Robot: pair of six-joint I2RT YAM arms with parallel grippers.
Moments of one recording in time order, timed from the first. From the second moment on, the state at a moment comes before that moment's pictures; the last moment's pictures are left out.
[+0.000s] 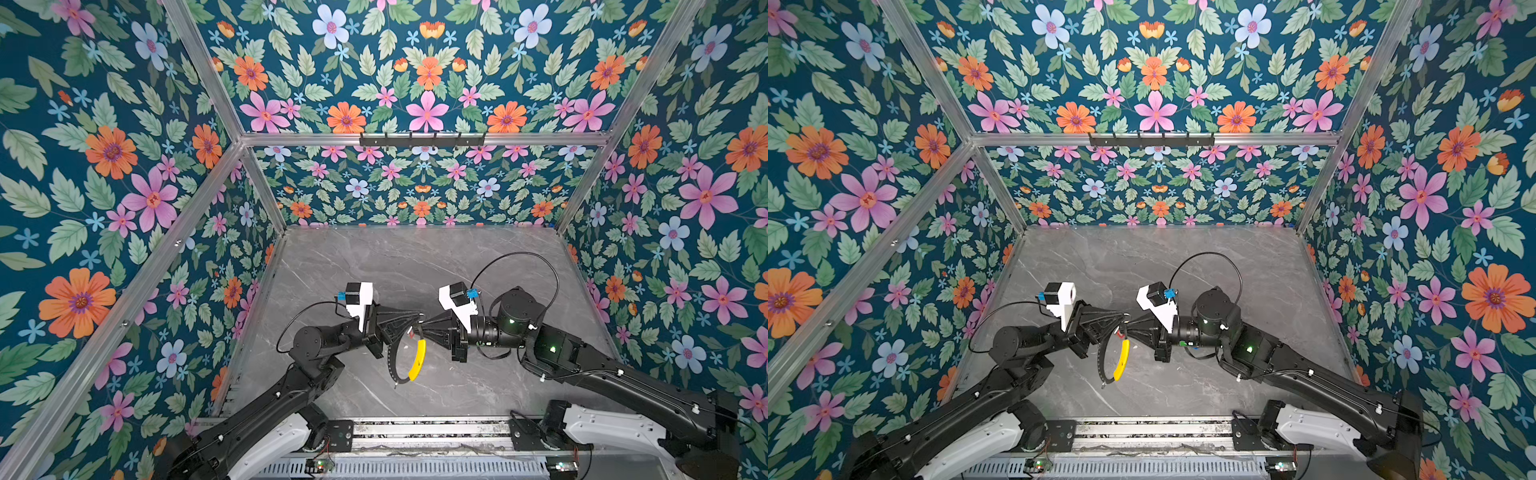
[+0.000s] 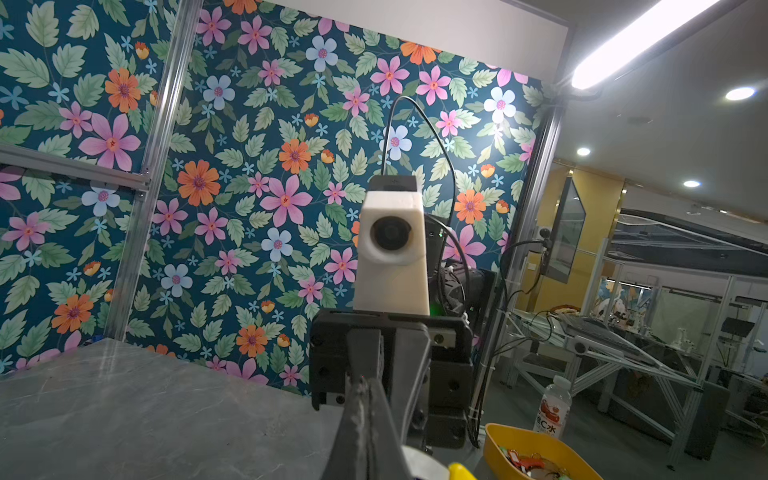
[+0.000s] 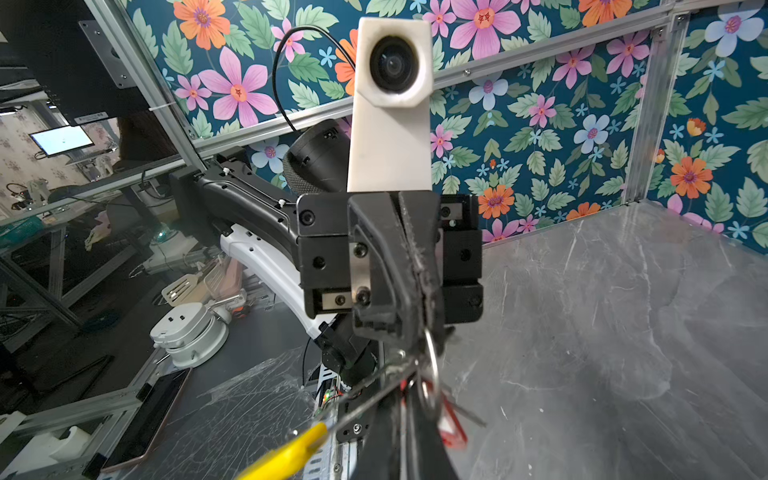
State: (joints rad) left arm -0.73 0.85 0.47 0.98 0.68 -0.69; right arm 0.99 1.02 0.93 0.03 -0.49 0.20
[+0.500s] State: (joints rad) left arm -0.73 0.69 0.51 0.62 0.59 -0.52; right arm 0.94 0.82 0.81 -0.07 -0.33 0.19
